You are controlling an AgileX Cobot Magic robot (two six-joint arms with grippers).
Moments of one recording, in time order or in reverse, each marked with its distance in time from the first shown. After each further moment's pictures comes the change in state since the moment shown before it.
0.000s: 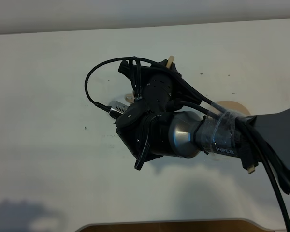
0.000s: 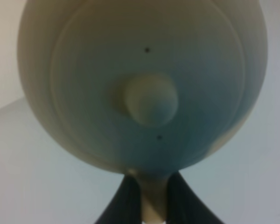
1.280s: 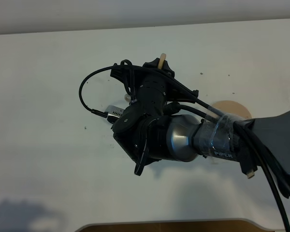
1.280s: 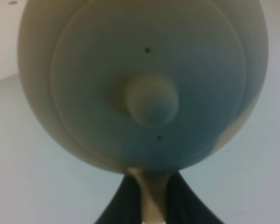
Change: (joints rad) left arm 0.000 0.000 0.000 0.000 0.000 0.000; right arm 0.019 0.000 0.000 -0.053 -0.014 -0.071
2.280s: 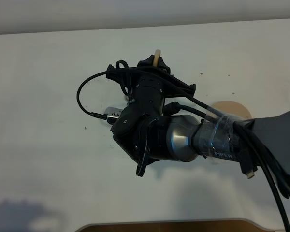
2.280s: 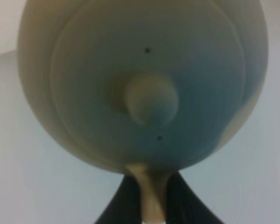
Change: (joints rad) left arm 0.000 0.000 0.000 0.000 0.000 0.000; right arm 0.000 0.000 0.000 -0.058 -0.023 -0.047
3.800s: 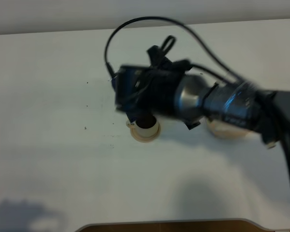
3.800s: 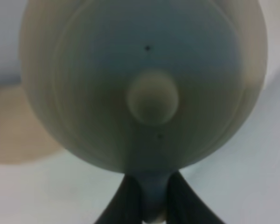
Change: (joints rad) left arm 0.000 0.001 0.000 0.000 0.000 0.000; right arm -0.109 -0.037 -0.212 0.791 0.187 0.148
